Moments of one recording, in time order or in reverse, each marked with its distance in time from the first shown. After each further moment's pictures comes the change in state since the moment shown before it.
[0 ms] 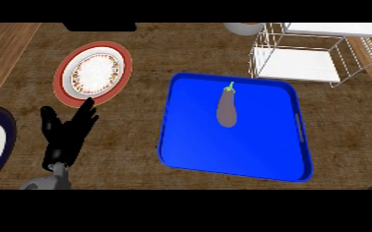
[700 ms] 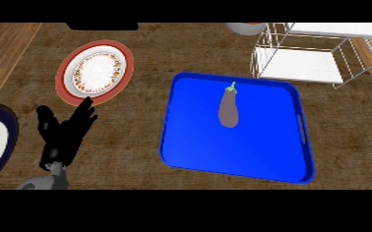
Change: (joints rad) left arm -0.003 0.003 0.020 0.001 0.004 -0.023 0.000; right arm -0.201 -0.240 -0.016 0.573 0.024 -0.090 -0.280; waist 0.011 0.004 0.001
